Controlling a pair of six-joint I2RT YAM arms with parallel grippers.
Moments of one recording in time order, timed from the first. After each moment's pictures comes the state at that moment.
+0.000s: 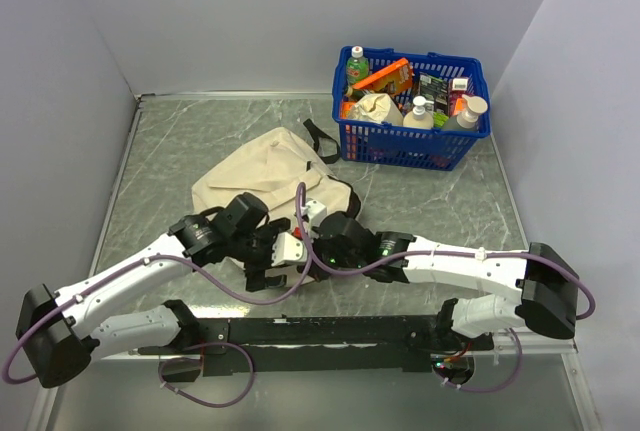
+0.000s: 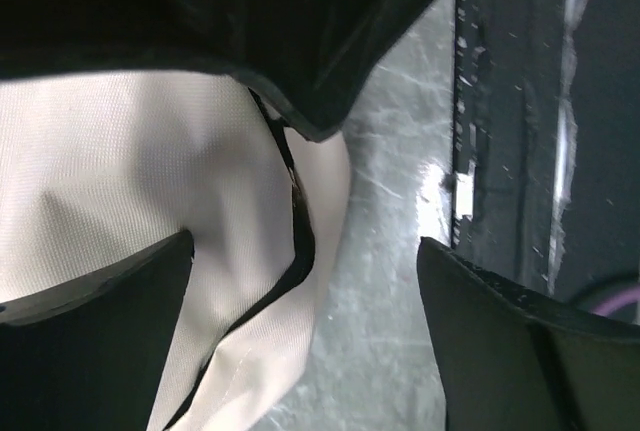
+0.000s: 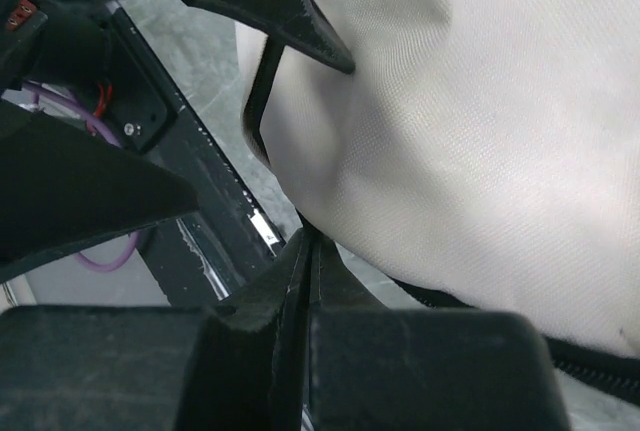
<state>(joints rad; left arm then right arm) -0.83 1.05 0.83 -0.75 0.42 0.66 1.14 1.28 0.82 -0.18 -0.04 0.47</state>
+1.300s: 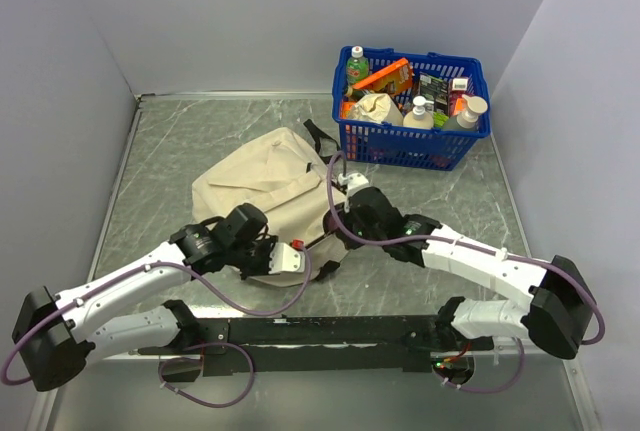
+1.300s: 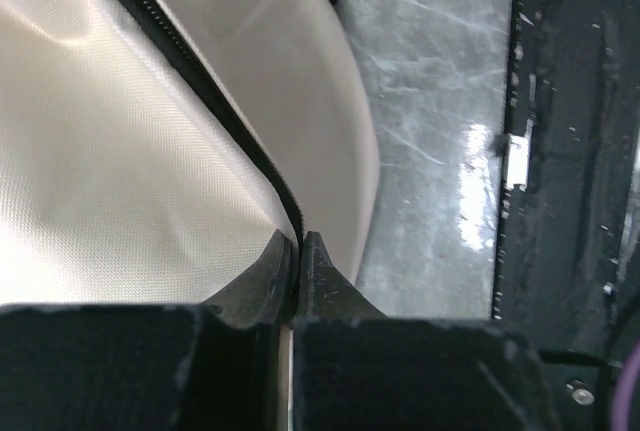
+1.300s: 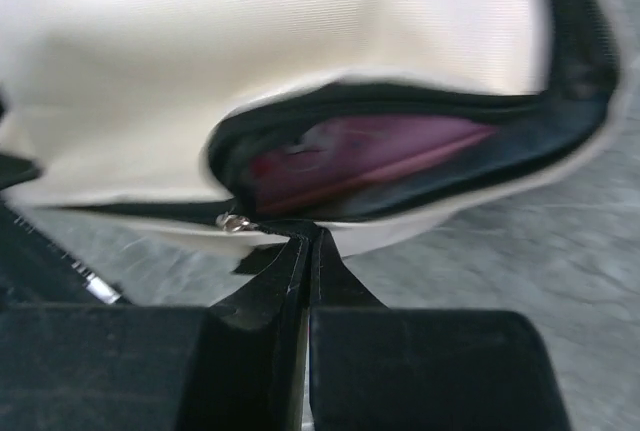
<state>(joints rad) -0.85 1.01 0.72 -0.69 0.29 0.71 0.89 1.19 0.78 -0.32 0.12 0.39</state>
